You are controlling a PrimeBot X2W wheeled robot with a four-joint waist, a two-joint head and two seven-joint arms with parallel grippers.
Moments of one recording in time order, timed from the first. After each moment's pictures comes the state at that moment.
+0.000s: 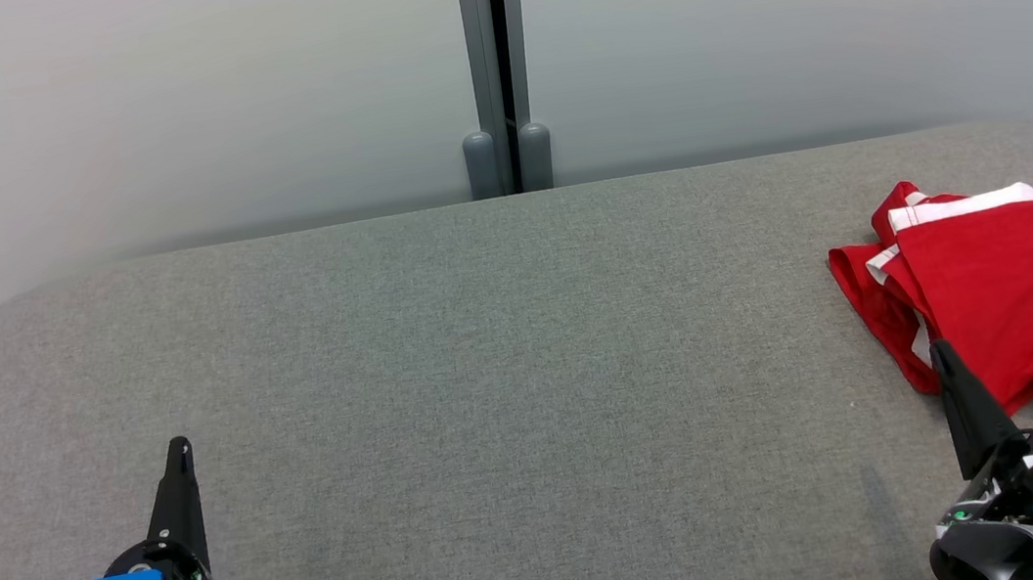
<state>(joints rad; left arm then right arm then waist) -0.10 0.05 0.12 0.25 -1.61 -0.13 0.11 -0.10 -0.05 -0.11 0.25 1.61 0.13 0.11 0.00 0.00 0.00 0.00</state>
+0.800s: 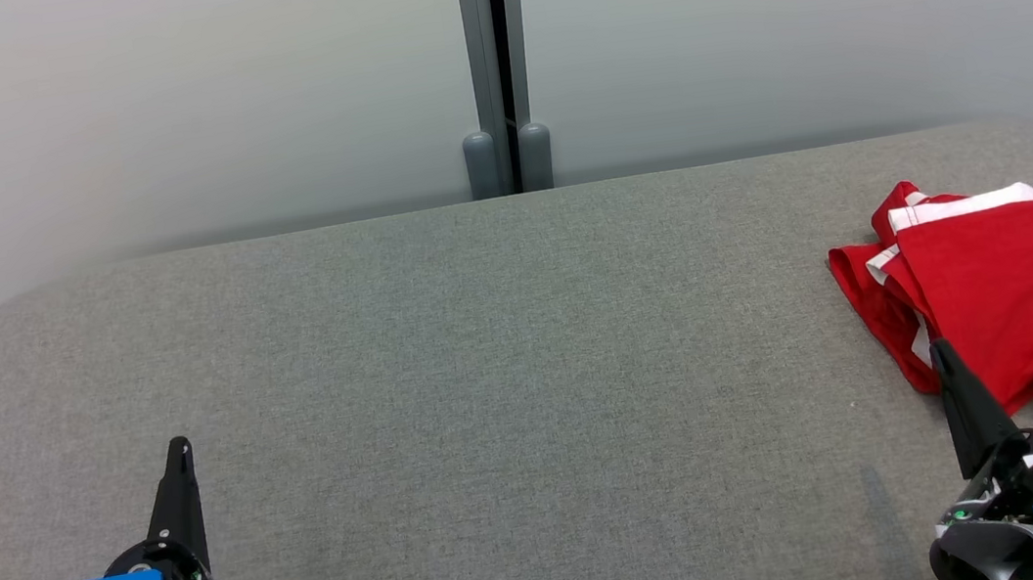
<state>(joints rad) -0.10 0.05 0.12 0.25 -1.61 -0.13 0.11 -0.10 -0.05 -0.11 0.25 1.61 0.13 0.11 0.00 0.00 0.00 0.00</state>
